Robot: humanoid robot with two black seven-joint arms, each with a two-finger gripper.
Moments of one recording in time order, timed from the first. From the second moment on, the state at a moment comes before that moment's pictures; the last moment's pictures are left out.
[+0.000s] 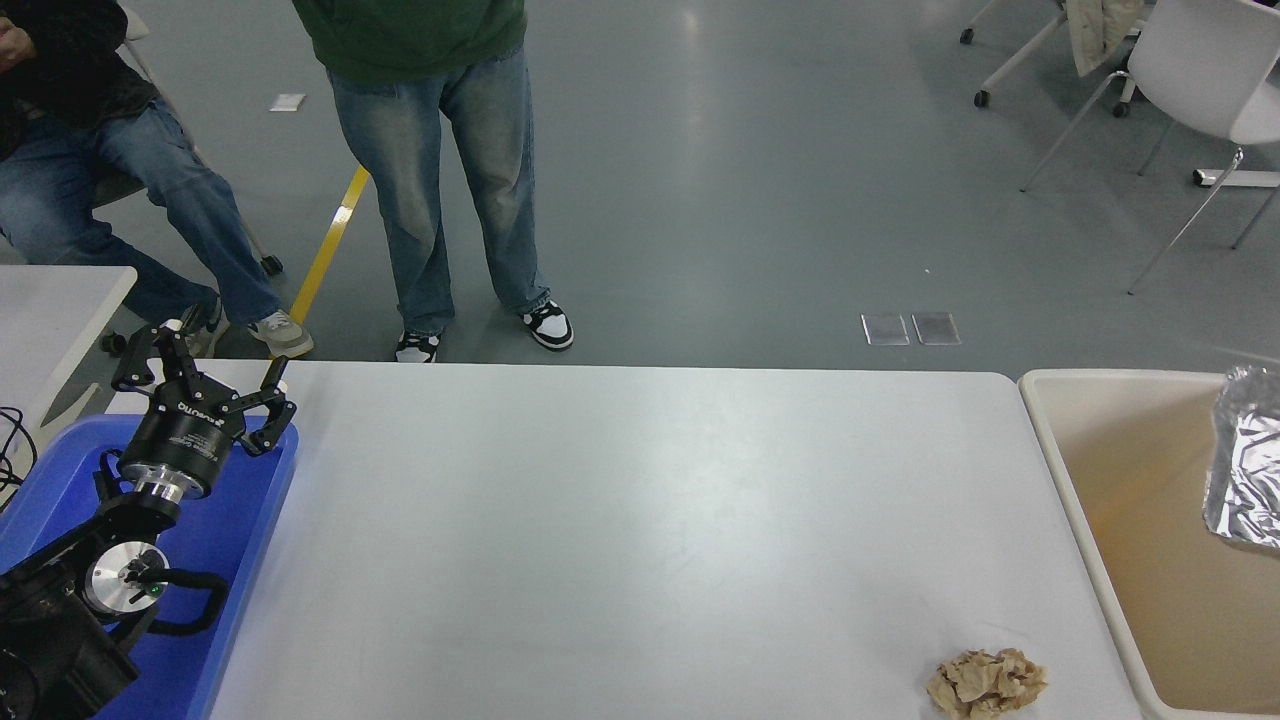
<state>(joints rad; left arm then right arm) -0.54 0.44 -0.74 -0.41 -0.02 -0.67 -0.59 0.80 -0.82 -0.40 0.38 -0.97 -0.01 0.29</state>
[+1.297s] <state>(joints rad) -0.54 0.44 -0.74 -0.41 -0.02 -0.67 -0.59 0.63 -0.50 -0.49 -0.06 -0.96 -0.05 0.28</state>
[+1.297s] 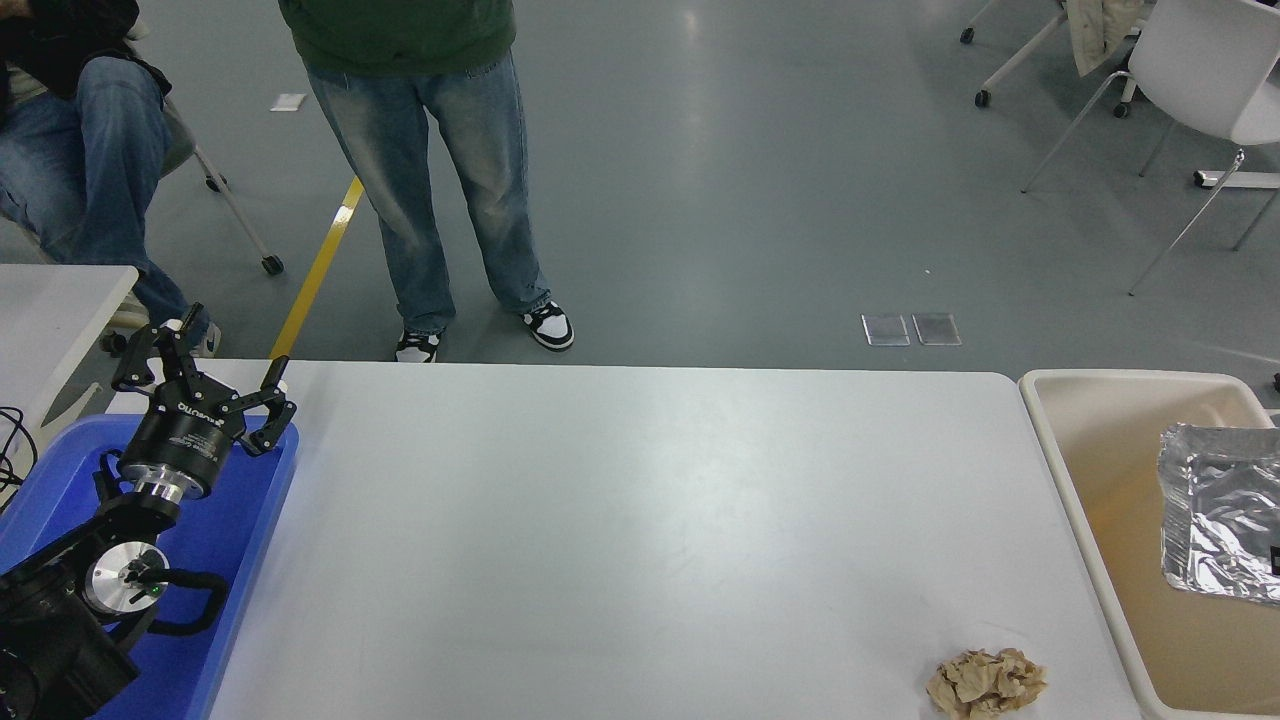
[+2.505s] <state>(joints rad) -0.54 0.44 -0.74 -0.41 -0.02 -0.66 -0.59 0.70 -0.52 -0.36 0.01 -0.77 -0.06 0.28</state>
